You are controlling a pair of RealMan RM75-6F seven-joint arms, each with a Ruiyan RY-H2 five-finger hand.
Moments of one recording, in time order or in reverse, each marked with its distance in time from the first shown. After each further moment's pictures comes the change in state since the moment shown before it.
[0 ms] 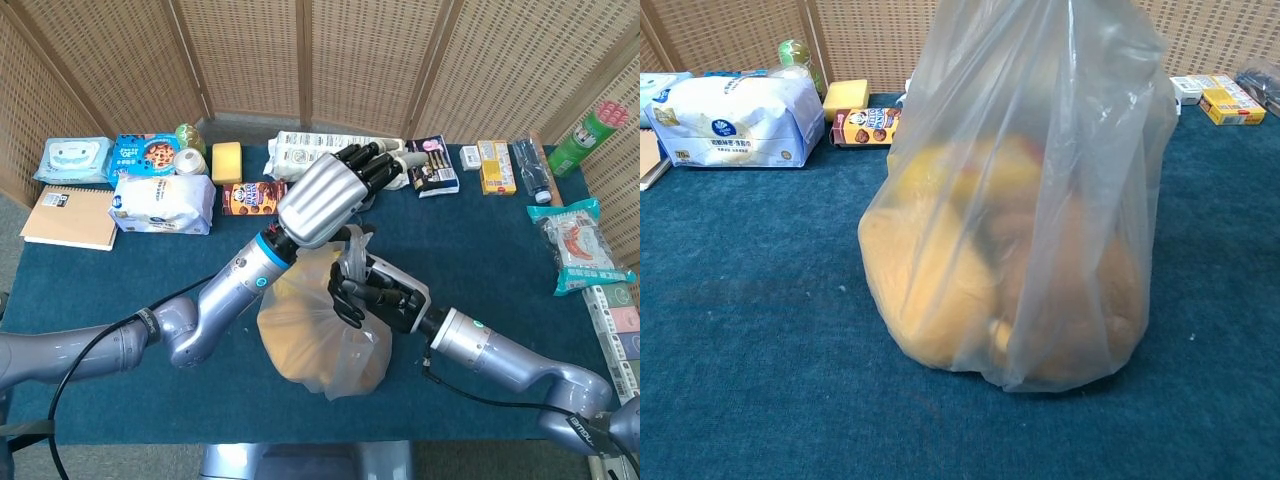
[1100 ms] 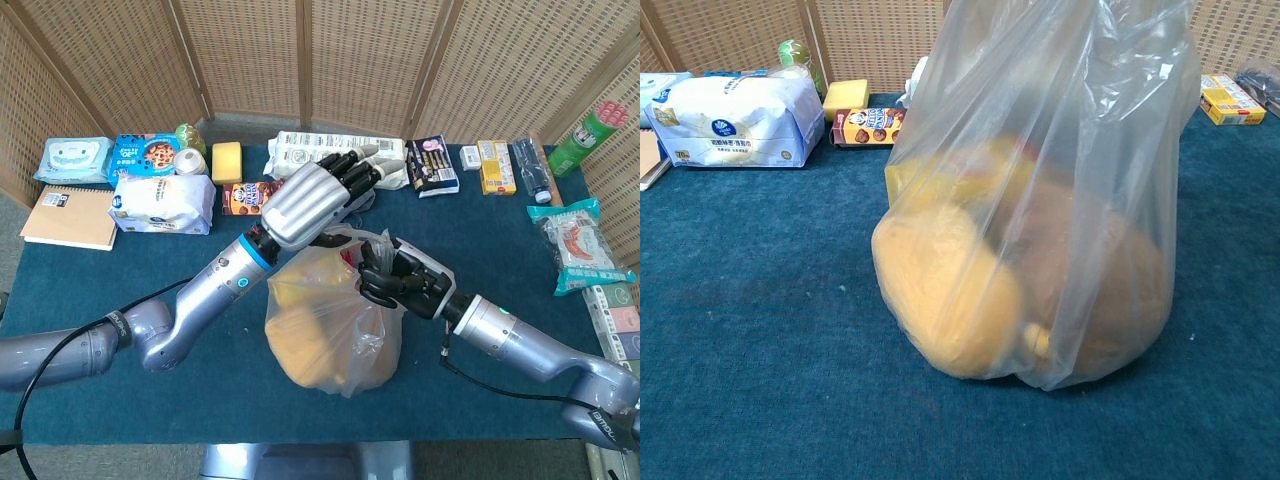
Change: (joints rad) left arm 0.047 0.119 0.036 -0.116 -0.074 -0.107 0.009; right arm 0.006 0.077 -0.037 0.049 -0.011 0.028 0.182
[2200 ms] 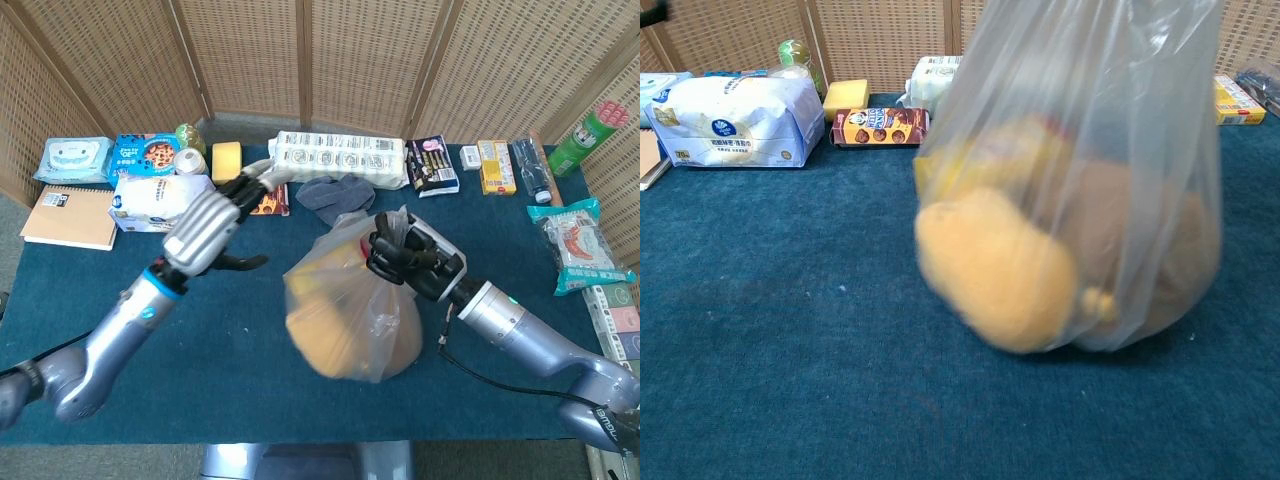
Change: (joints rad) left arm 0.345 0.219 0.131 -0.264 0.112 0.185 -0.198; right arm -0.035 0.034 0.101 -0.049 0.164 -0.010 -0.044
